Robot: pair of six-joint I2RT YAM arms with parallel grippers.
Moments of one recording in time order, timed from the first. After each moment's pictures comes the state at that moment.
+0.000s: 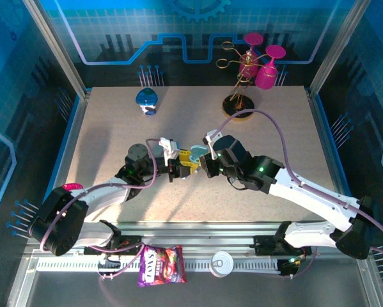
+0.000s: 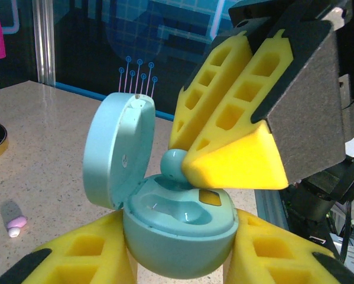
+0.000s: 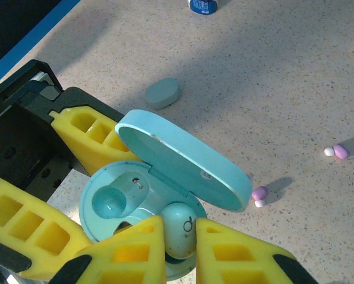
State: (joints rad) left arm -0.50 1.31 0.49 0.78 0.81 -0.17; right arm 0.92 1.20 1.08 -0.55 0.17 0.36
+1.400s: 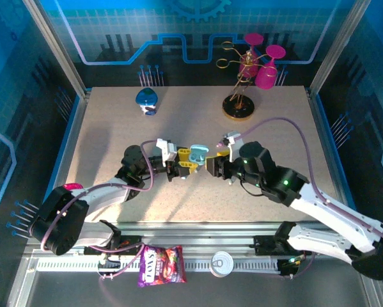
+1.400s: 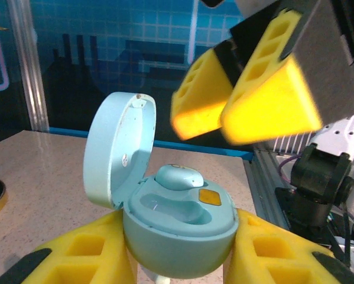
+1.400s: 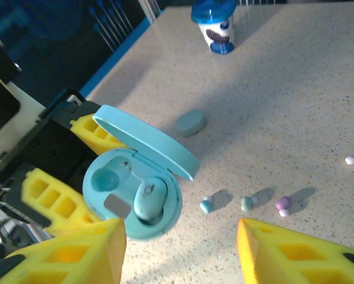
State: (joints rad) left arm -0.48 1.32 0.48 0.94 0.87 -0.14; right arm 0.85 0.93 0.90 -0.41 0.07 0.46
